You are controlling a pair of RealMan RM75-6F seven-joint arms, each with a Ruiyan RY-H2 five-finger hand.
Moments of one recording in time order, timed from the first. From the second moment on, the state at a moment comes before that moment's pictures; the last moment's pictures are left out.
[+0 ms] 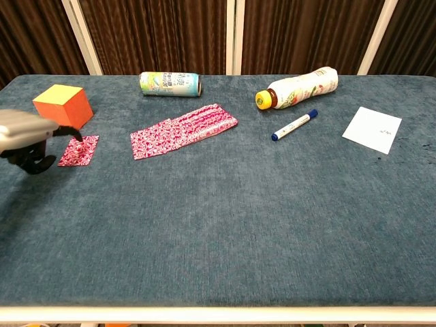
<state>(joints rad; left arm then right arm) -0.67 -1.52 -0.04 -1.35 0.91 0.91 0.56 0.08 -1.13 0.11 -1.59 -1.39 1.43 0.00</state>
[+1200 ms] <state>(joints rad) -0.79 -1.66 -0.07 -1.31 0.90 0.84 0.63 0.09 -1.13 0.12 -1.54 -1.37 1.41 0.07</state>
